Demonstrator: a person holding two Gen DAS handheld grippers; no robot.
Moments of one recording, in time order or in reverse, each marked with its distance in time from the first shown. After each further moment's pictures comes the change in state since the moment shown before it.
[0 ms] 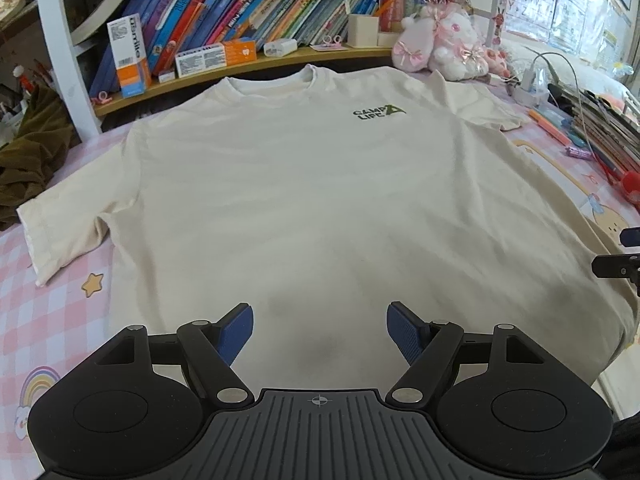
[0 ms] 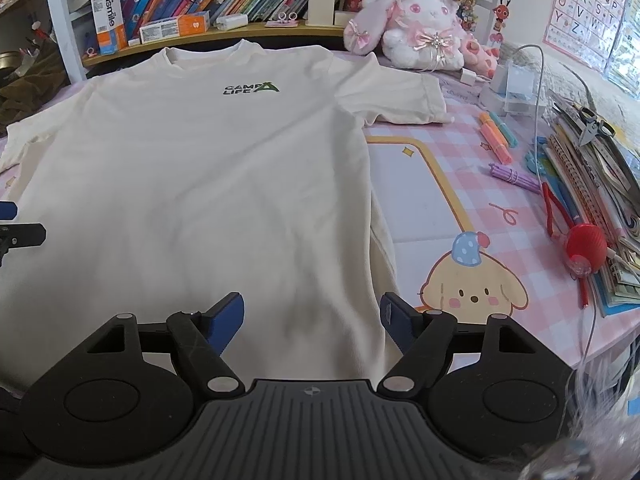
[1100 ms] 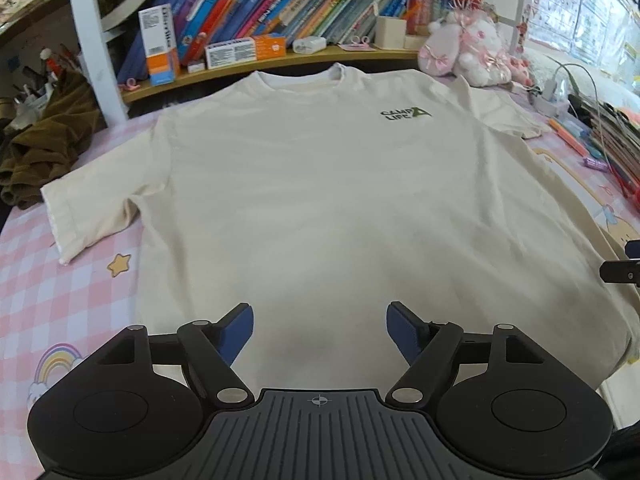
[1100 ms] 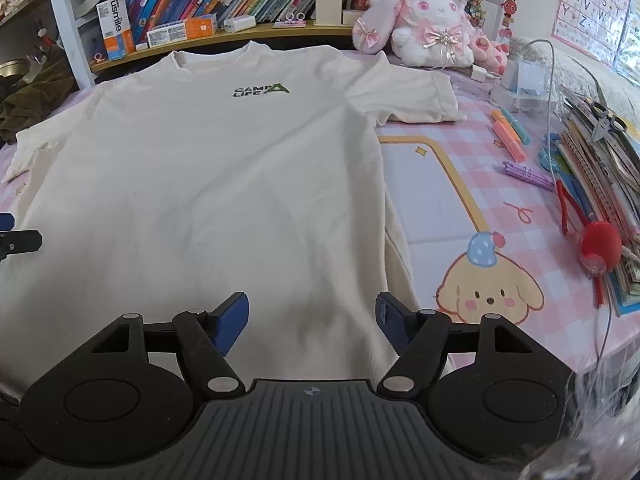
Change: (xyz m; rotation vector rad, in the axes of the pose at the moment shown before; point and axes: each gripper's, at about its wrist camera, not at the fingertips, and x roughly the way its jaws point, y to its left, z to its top) left arm -0.012 0.014 -0.008 -0.056 -0.005 0.048; right arm 0.004 -0.004 0.000 0.016 0.002 0.044
